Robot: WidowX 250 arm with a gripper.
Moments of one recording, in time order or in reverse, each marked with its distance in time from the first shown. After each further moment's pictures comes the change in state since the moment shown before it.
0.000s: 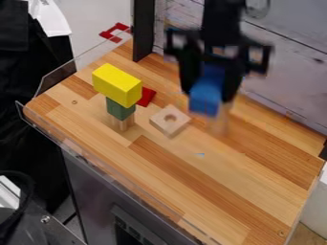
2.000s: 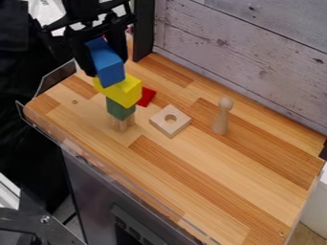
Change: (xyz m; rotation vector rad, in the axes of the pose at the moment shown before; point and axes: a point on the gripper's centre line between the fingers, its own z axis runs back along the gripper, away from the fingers) arm 0.026 0.130 -0.025 -0.169 0.101 0.807
